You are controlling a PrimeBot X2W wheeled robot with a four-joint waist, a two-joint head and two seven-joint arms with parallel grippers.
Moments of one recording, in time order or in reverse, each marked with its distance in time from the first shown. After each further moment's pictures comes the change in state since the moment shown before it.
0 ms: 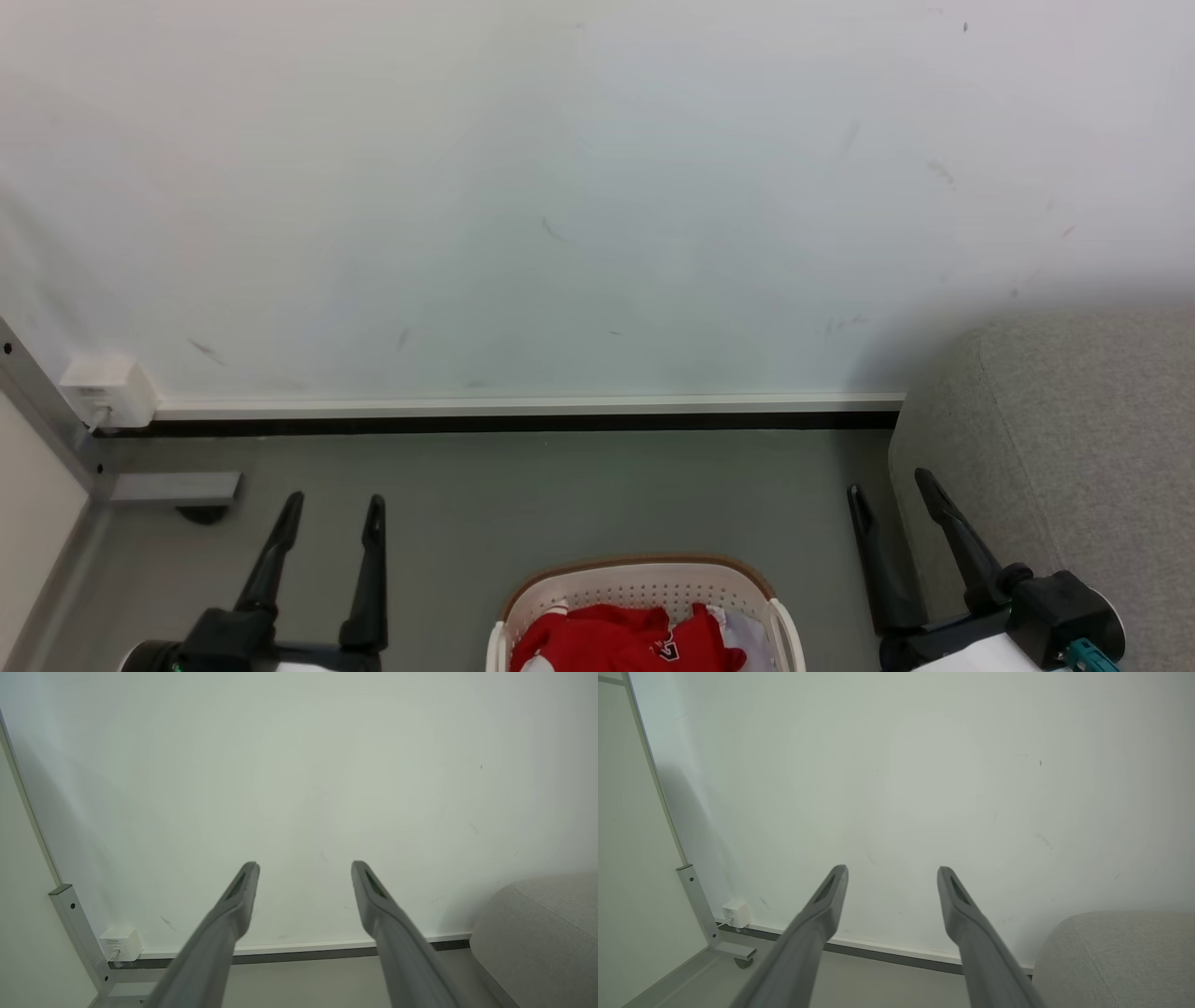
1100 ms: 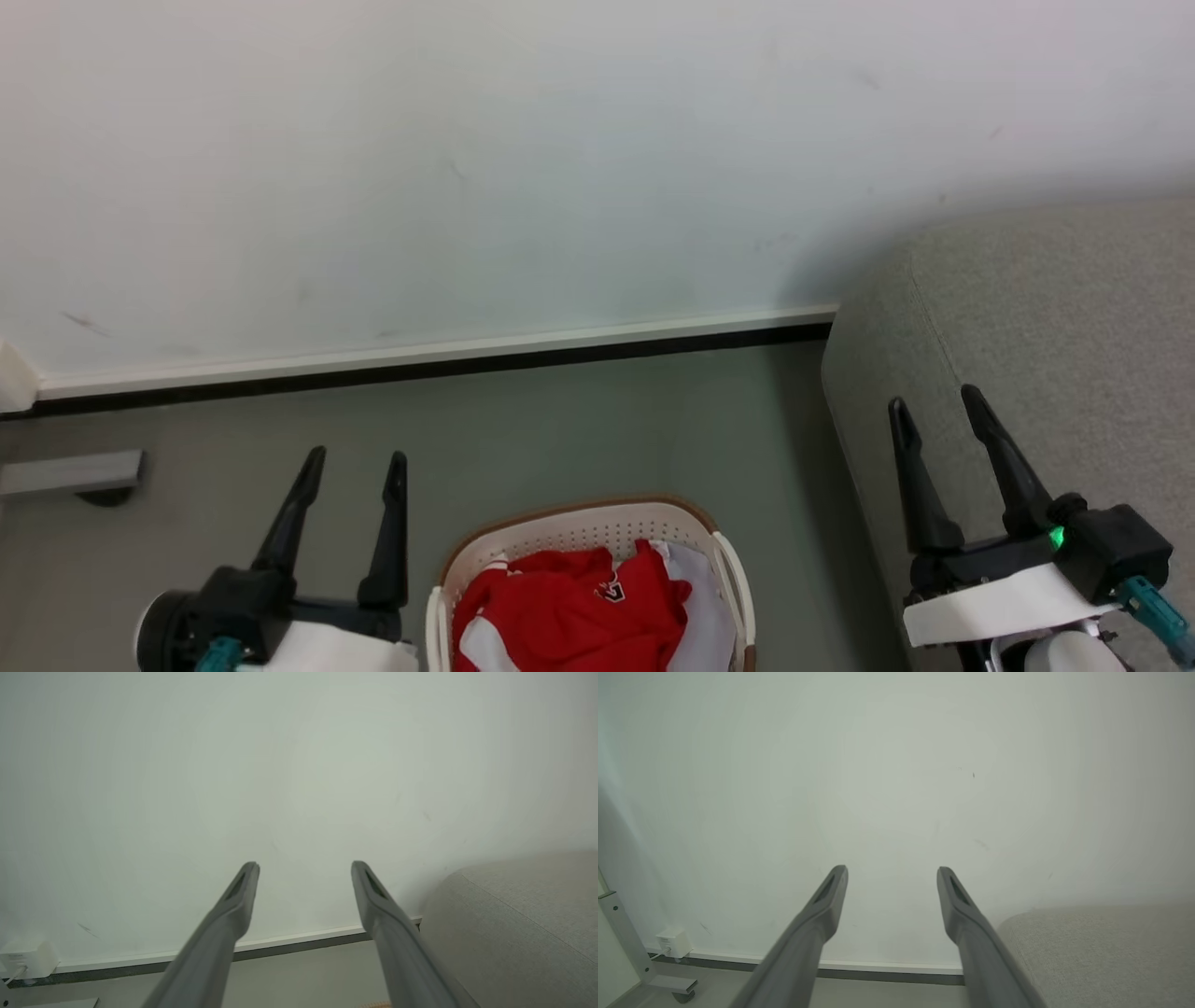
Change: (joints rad) left arm -0.061 -0.016 -0.013 0.006 -0.019 -0.033 0.000; right arm -0.082 -0.003 -0.061 -0.034 0.005 0.000 0.000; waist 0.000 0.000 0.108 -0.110
